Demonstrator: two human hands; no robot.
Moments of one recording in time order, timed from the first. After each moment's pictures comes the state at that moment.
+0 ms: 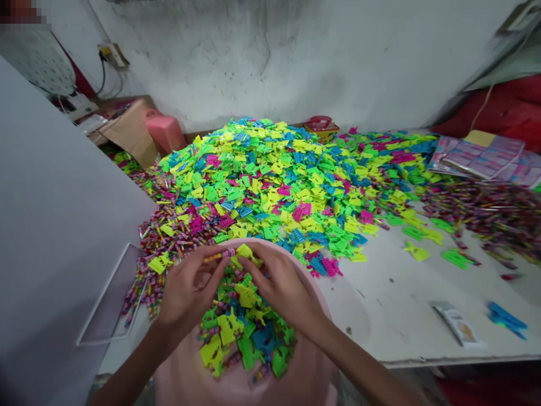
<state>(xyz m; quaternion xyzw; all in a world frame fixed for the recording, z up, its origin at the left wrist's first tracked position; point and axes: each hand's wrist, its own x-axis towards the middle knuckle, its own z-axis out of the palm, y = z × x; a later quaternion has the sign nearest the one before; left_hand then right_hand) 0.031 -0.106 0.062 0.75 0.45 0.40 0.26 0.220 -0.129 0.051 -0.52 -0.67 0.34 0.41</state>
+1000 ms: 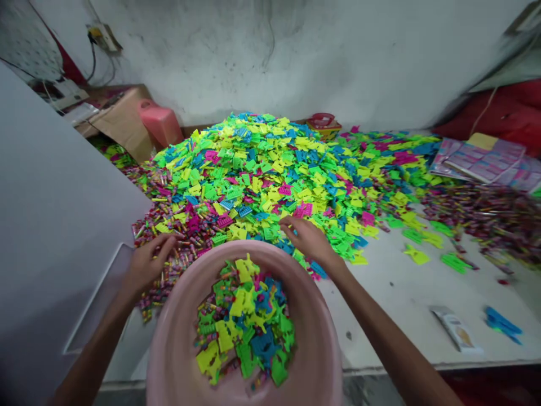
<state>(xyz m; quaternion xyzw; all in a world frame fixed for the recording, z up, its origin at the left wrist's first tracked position) -0.069 -0.021 0.015 0.73 0.62 0.18 0.21 0.314 -0.042 0.009 -0.67 -0.70 0.19 0.17</state>
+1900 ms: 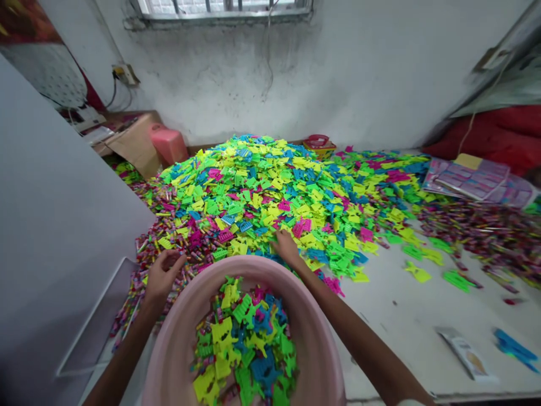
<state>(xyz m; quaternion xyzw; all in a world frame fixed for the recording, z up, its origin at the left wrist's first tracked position) -0.054 -0.007 -0.030 0.53 0.62 0.47 0.34 0.301 0.036 -0.091 -0.73 -0.62 0.18 0.23</state>
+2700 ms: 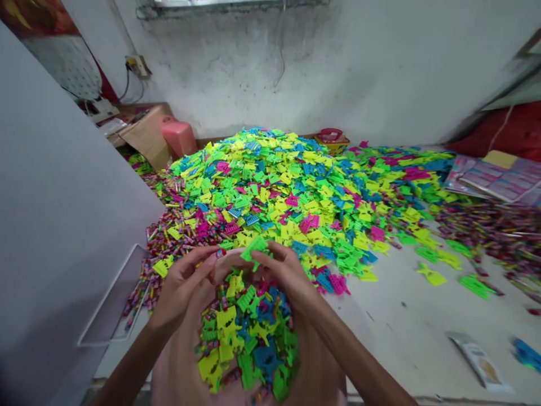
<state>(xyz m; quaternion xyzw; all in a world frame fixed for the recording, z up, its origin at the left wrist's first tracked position) 0.011 -0.083 0.056 0.55 0.46 0.47 0.52 0.229 -0.089 0.023 -0.52 -0.38 0.57 0.51</state>
